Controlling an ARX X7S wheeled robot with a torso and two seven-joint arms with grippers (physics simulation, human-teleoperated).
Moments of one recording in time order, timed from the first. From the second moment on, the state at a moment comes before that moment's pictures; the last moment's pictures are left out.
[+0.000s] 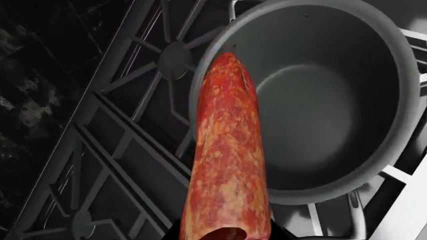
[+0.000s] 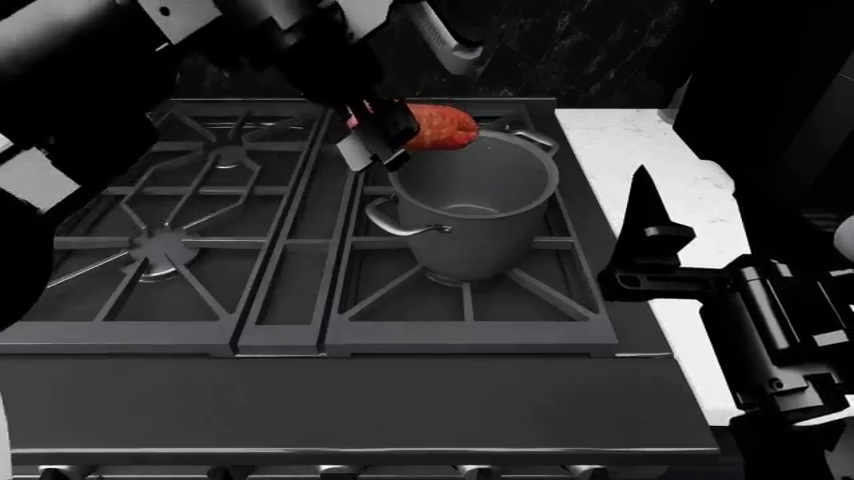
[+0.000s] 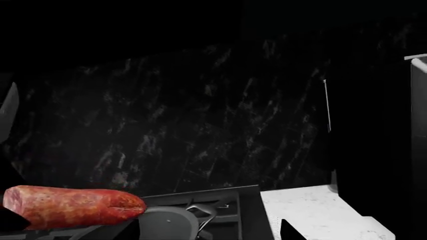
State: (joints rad) left arm -2.07 -0.06 1.63 -0.79 -0.87 -1.09 0.72; right arm 0.36 0.67 0.02 -0.81 1.06 0.58 0.65
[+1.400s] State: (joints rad) left arm -1.95 0.00 1.53 -0.89 -0.65 -0.93 0.88; right arm 0.37 0.67 -0.01 -0.77 1.04 0.57 0.65
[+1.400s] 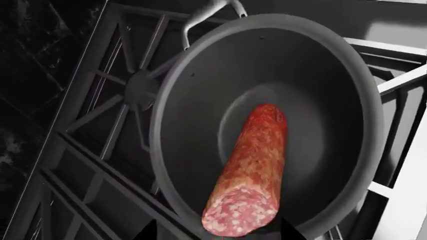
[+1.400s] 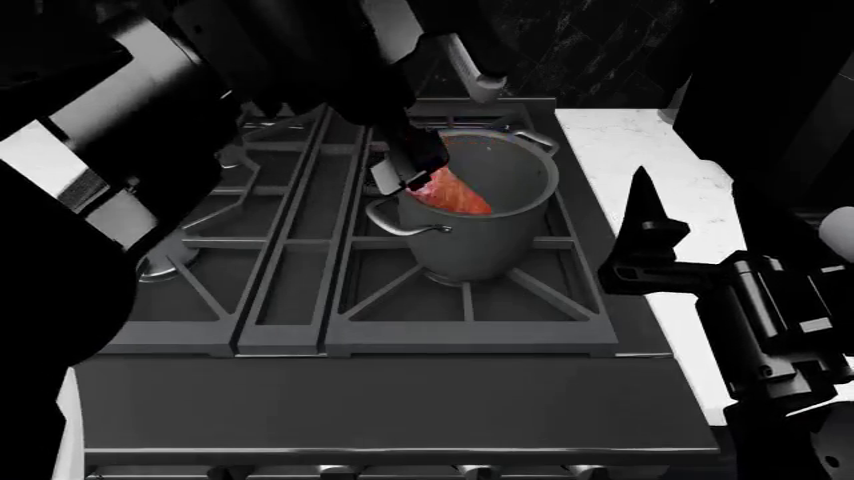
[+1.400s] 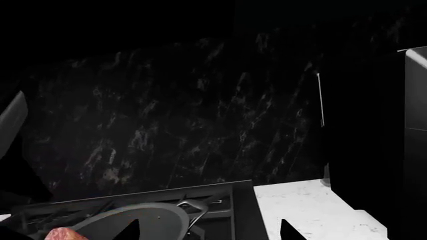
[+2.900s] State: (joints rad) left arm -1.17 -0.98 0.68 0.88 -1.27 -0.51 -0.89; right arm 0.32 0.71 0.05 -0.92 1.08 0.54 0.73
